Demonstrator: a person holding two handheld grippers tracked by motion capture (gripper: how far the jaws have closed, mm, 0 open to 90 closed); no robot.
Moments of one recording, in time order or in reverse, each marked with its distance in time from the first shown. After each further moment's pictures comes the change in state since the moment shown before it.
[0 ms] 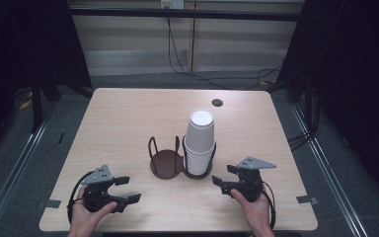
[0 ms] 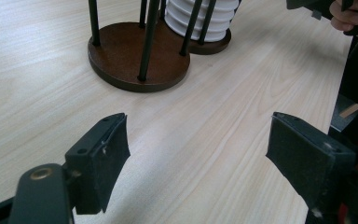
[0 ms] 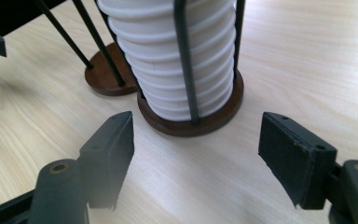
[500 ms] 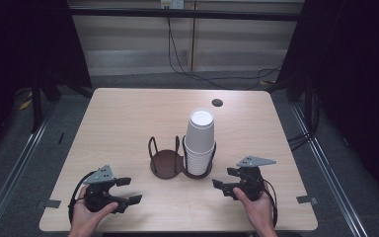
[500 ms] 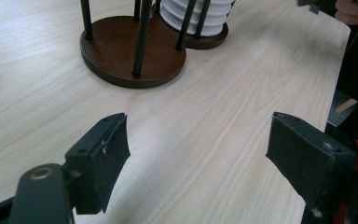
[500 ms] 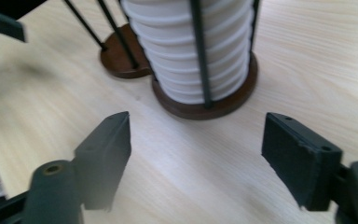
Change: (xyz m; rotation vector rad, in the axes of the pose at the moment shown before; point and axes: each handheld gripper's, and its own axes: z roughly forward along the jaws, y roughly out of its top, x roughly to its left) left arm -0.001 0.000 0.003 0.018 -0.013 -0.006; right arm -0.002 0.006 -0.005 0.092 0.070 0.000
